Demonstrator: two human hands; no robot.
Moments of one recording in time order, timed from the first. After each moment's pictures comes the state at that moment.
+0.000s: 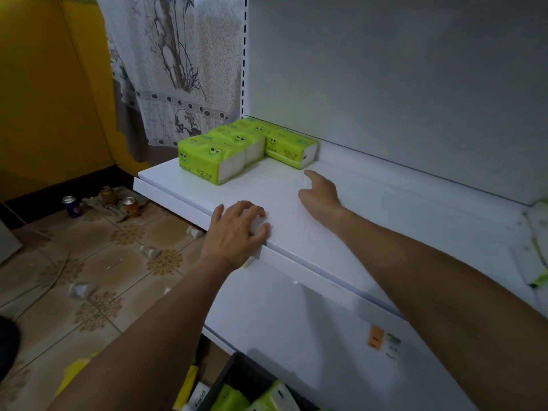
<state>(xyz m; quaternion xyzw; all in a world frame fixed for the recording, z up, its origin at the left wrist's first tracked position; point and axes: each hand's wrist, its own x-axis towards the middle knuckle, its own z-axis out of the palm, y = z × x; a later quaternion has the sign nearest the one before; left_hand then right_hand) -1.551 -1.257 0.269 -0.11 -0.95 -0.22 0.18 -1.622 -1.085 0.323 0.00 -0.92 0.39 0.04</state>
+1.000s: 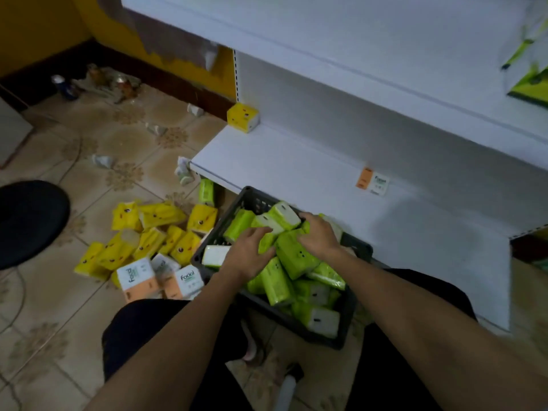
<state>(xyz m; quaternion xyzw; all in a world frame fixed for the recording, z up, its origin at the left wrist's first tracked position) -1.243 -1.220 0.088 -0.03 -0.92 -0.36 -0.15 -1.286 -1.049 0.086 -0.04 -0.93 0.32 -0.18</state>
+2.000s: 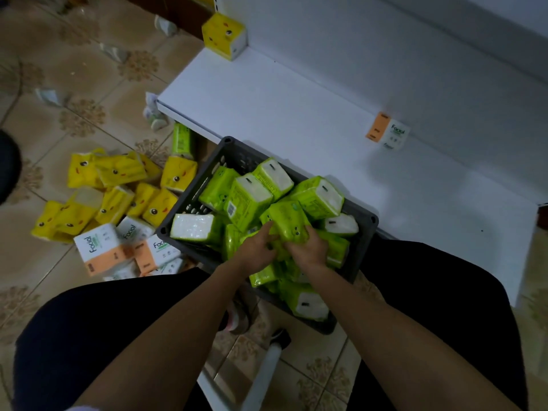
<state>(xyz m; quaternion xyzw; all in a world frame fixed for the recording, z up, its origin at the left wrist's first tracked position) -1.263 -1.163 -0.025 0.04 -0.83 -0.43 -0.34 -1.262 -1.033 -0.051 -0.33 -0.81 0.43 -0.24</state>
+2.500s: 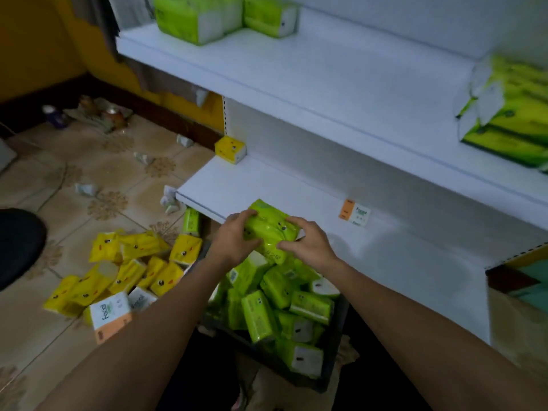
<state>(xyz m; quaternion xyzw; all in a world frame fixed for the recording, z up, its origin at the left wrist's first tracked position) -1.310 -1.214 0.141 -0.04 -0.91 -0.41 -0.04 -1.306 -1.039 0.151 -0.06 -0.89 0.45 -0.11</state>
